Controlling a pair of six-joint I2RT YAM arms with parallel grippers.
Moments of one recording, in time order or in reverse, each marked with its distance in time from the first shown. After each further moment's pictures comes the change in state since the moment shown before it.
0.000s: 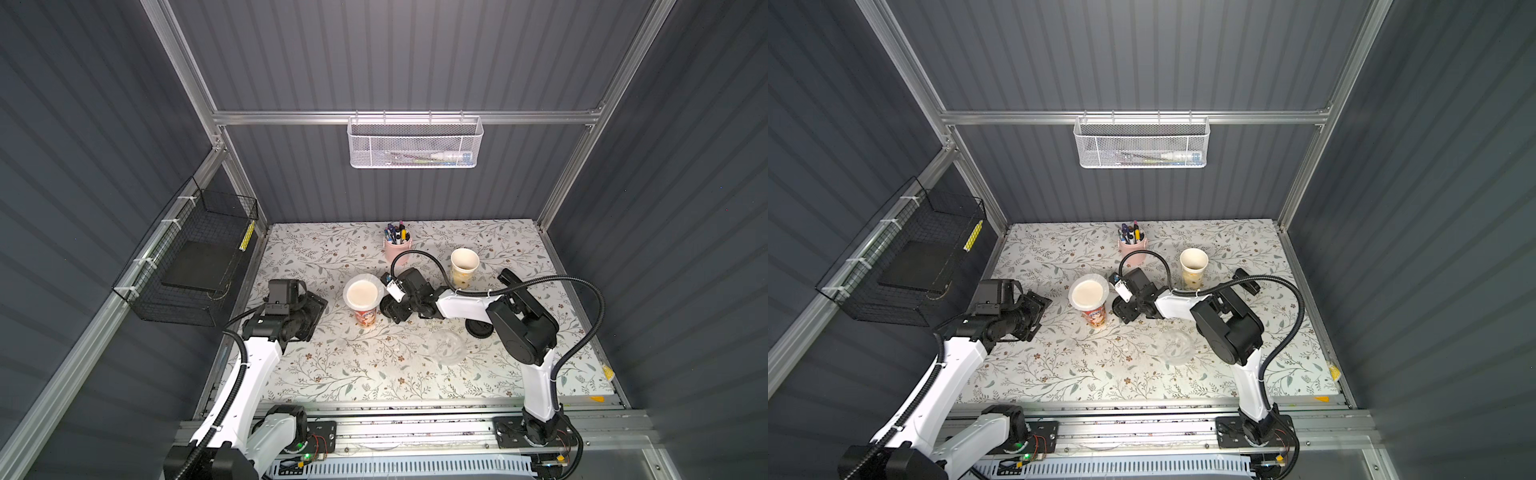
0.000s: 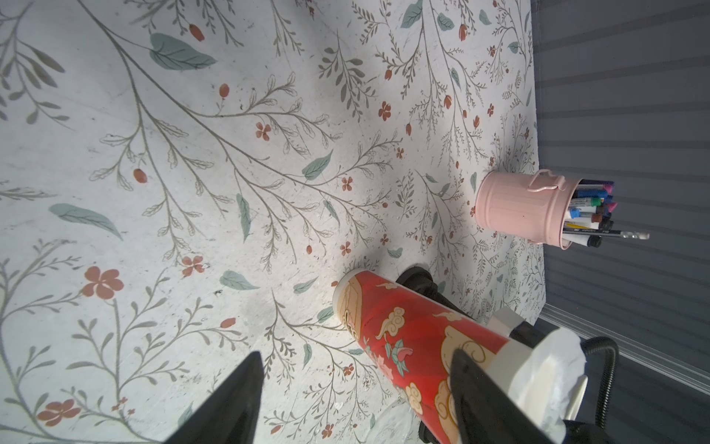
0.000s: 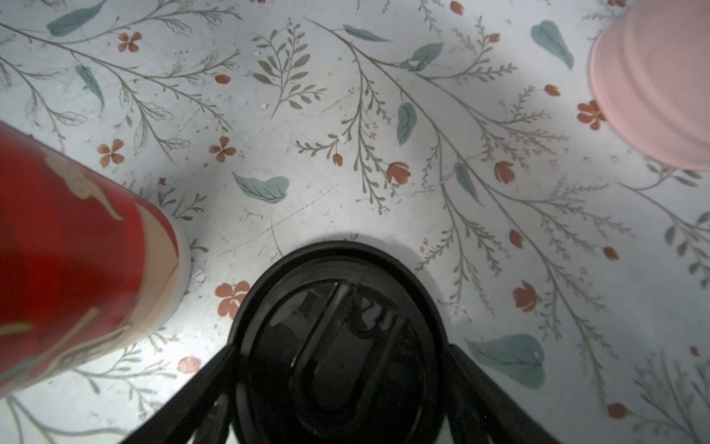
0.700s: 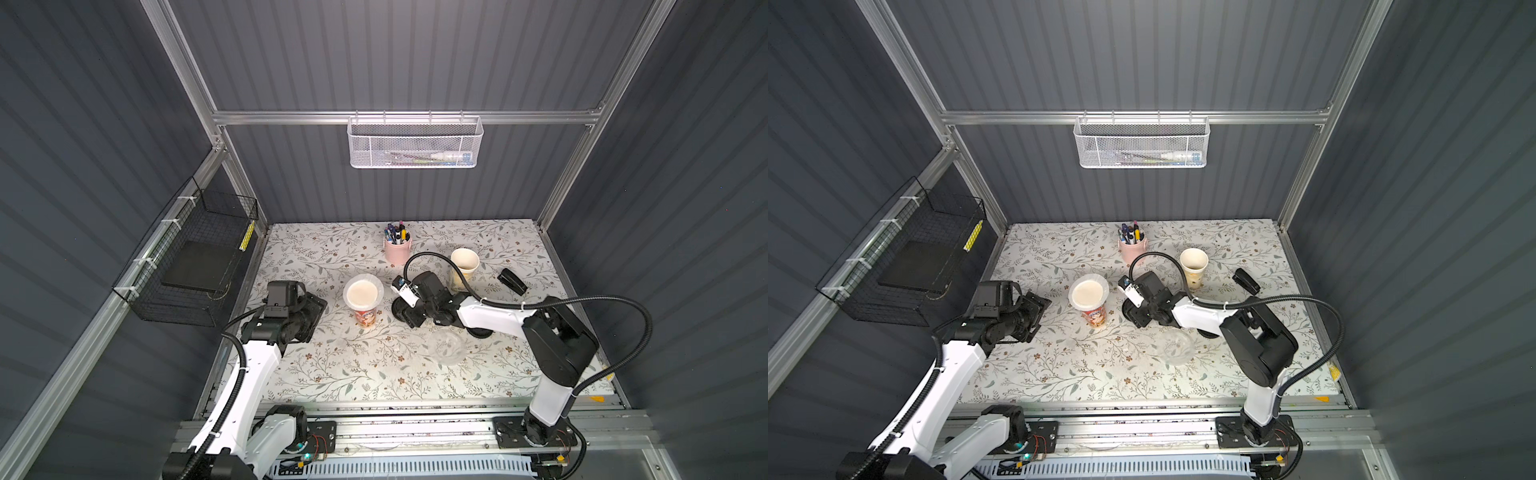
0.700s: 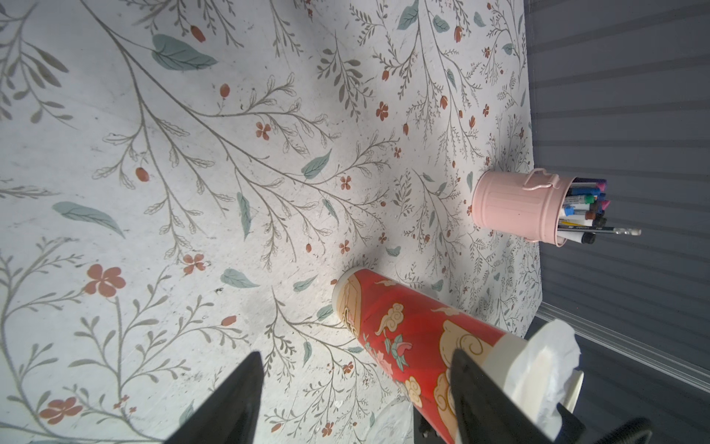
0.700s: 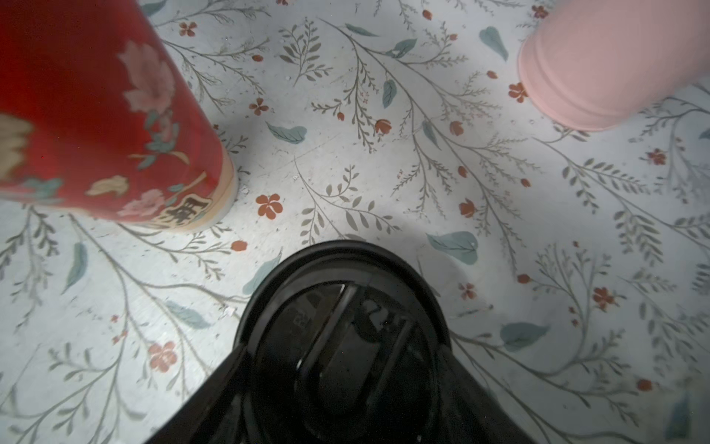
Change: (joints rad) left arm 0.000 -0.027 -0.011 0.000 0.000 0.000; right arm 0.000 -0.314 -0.221 -0.055 0.027 -0.025
